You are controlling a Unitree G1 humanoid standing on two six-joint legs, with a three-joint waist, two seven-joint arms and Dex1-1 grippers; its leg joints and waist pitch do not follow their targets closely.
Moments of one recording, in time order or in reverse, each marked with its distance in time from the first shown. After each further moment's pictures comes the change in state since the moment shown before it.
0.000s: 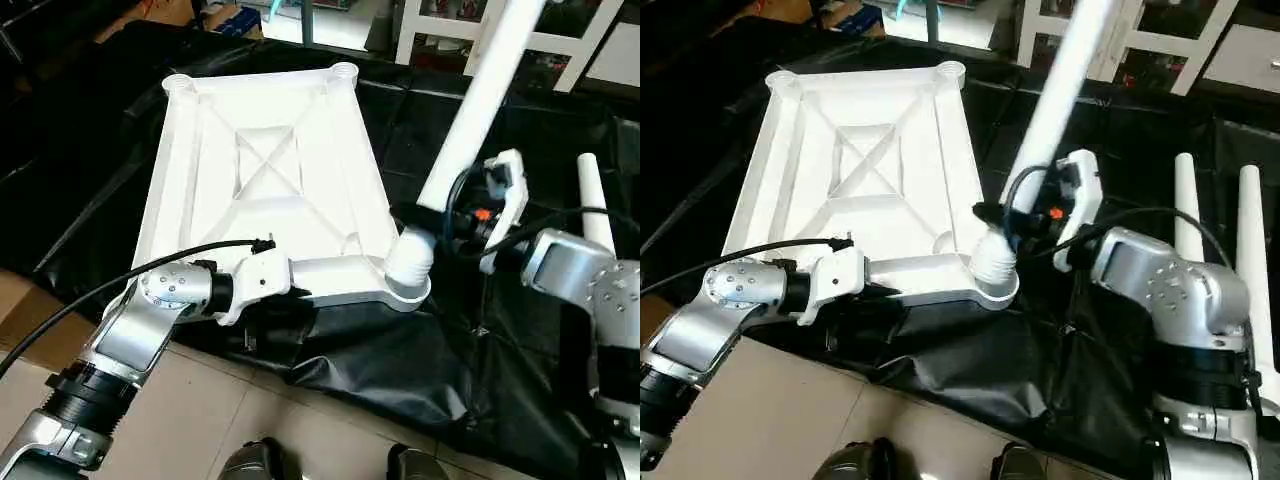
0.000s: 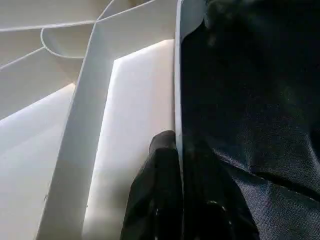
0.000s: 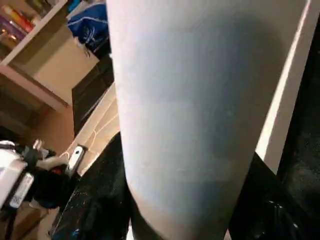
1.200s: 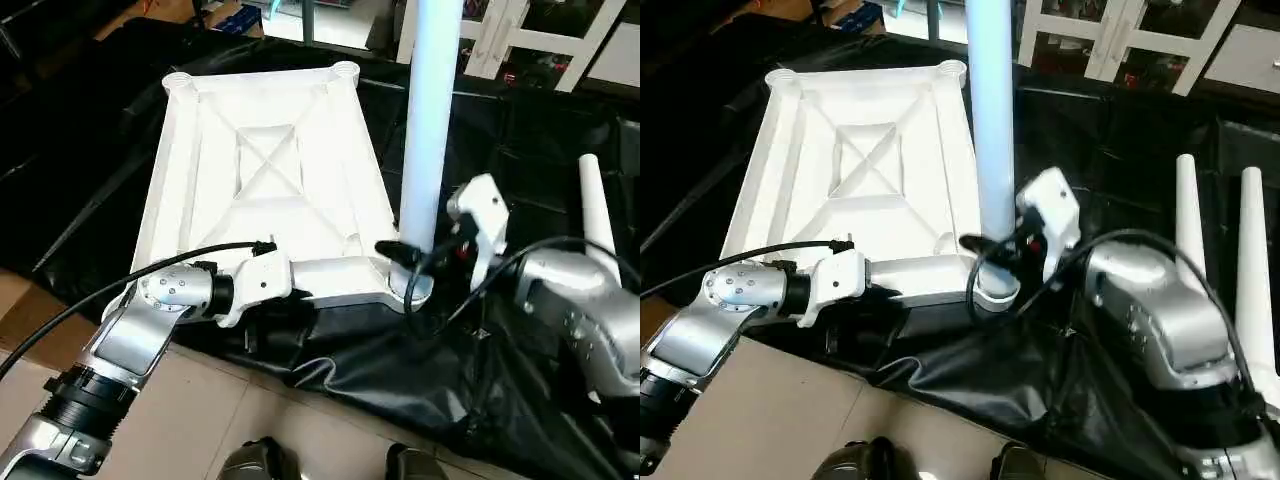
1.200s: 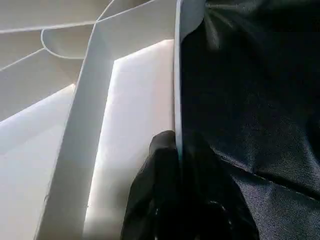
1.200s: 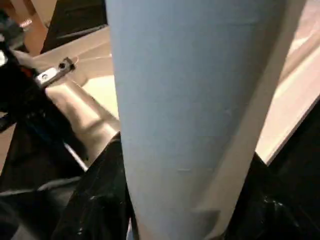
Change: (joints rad) left arm 0.014 0.002 0.003 -0.031 0.012 0.007 0.004; right arm 0.166 -0.136 0.308 -0.172 -0.354 -0.468 0.201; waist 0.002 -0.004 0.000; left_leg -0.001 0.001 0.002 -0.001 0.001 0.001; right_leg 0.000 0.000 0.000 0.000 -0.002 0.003
